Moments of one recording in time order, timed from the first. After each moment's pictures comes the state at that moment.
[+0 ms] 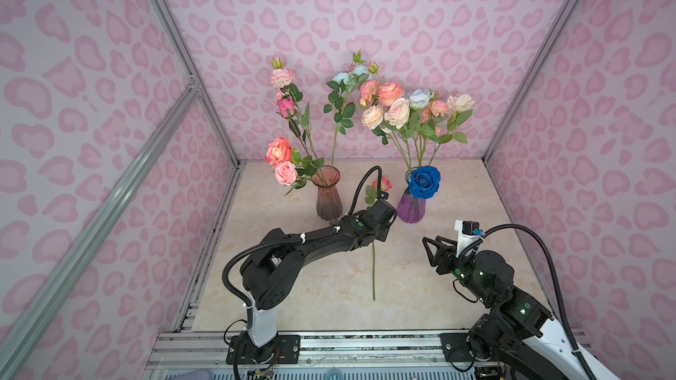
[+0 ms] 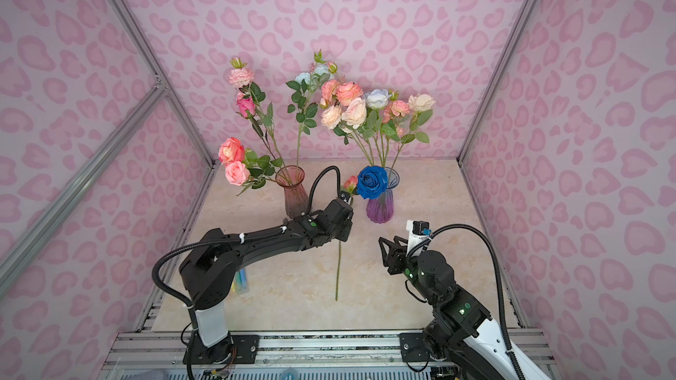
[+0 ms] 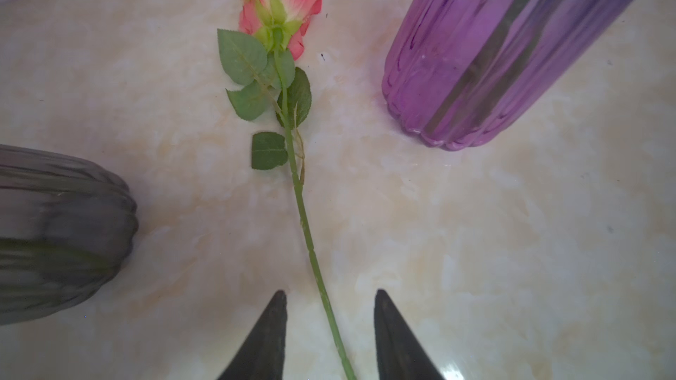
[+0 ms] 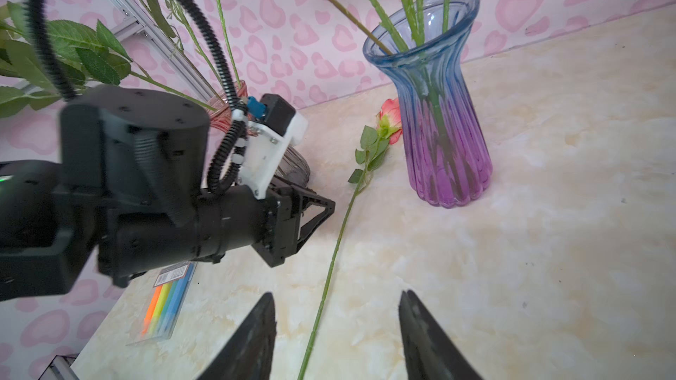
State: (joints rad) left arm -0.88 1.94 1.36 -0.31 -0.30 -0.35; right arm 0.65 0.46 0.47 -0.30 0.18 0.55
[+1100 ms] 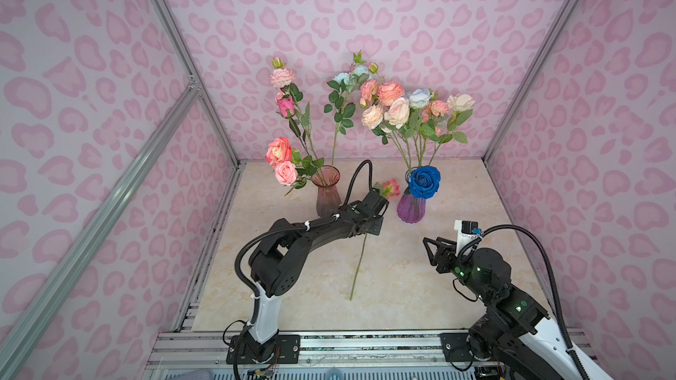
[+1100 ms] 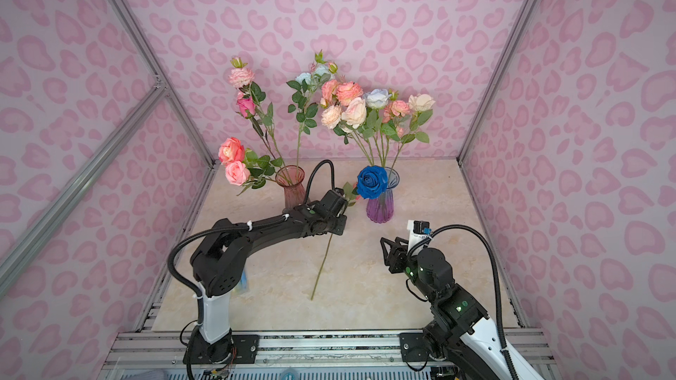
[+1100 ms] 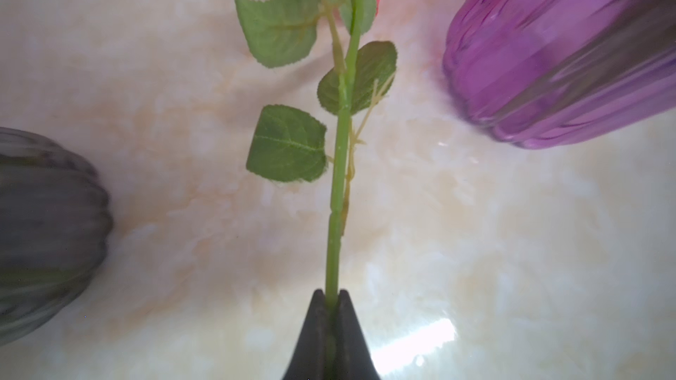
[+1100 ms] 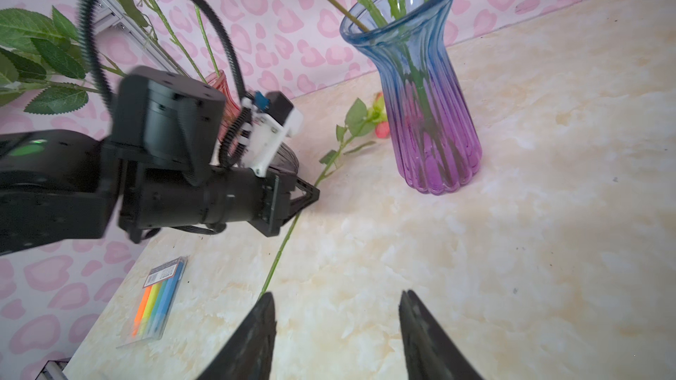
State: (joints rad) left arm -0.79 1.93 1.41 -0.40 -0.19 -0.37; right arm 0.58 0.47 0.44 -0.30 0.10 0.56
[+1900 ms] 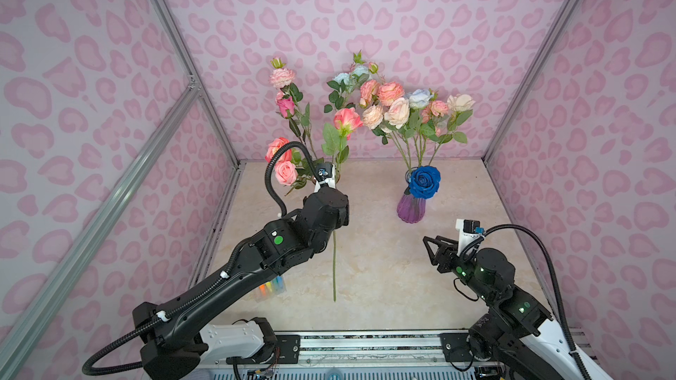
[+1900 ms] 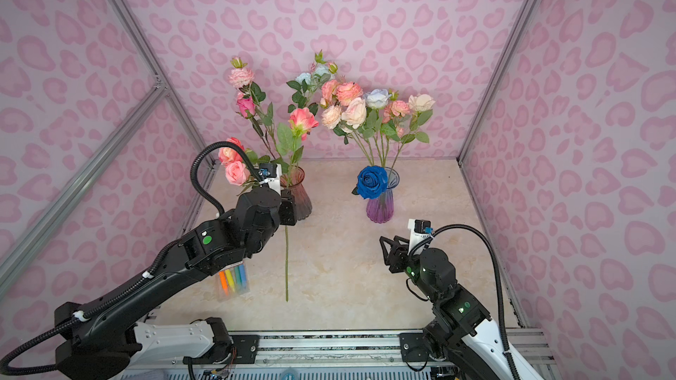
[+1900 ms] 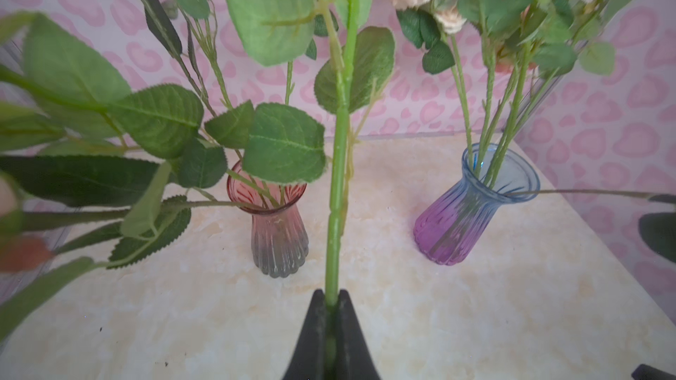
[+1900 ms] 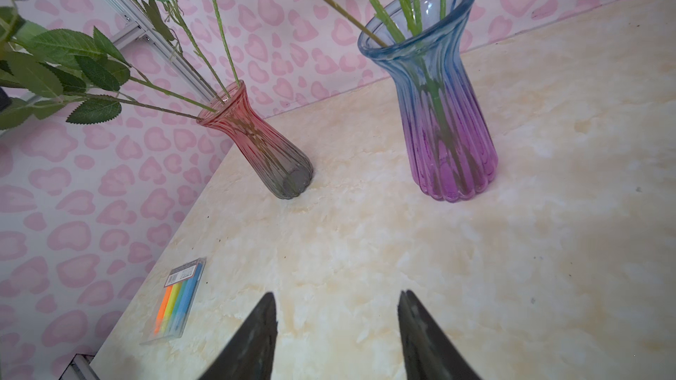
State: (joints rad) left arm -0.95 1.19 1.36 -0.60 -0.68 -0.40; right arm 0.58 0.46 0.46 -0.30 0.08 0.57
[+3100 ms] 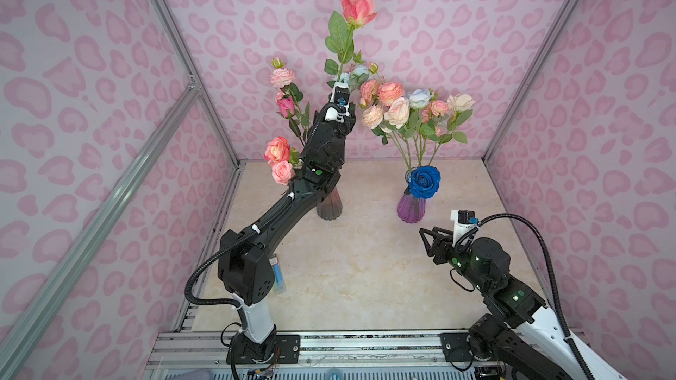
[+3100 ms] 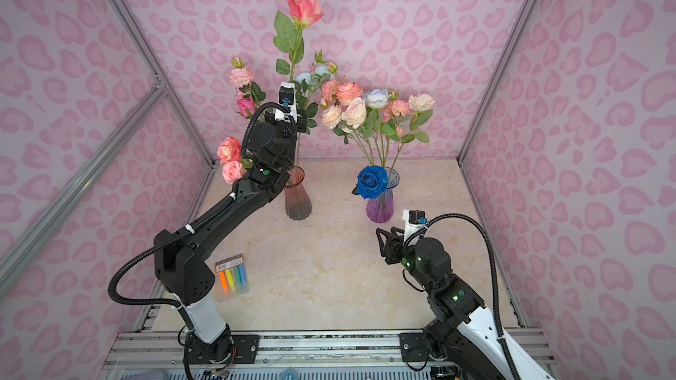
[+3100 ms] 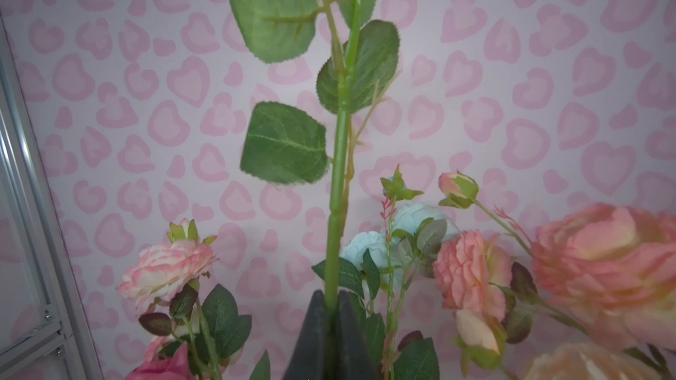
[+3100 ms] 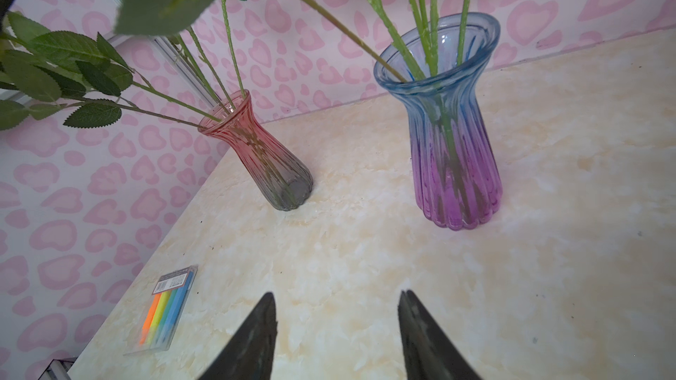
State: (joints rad) left arm -0.56 1.81 1.72 0.51 -0.48 0.41; right arm 0.57 0.58 0.53 -0.23 0.08 0.50
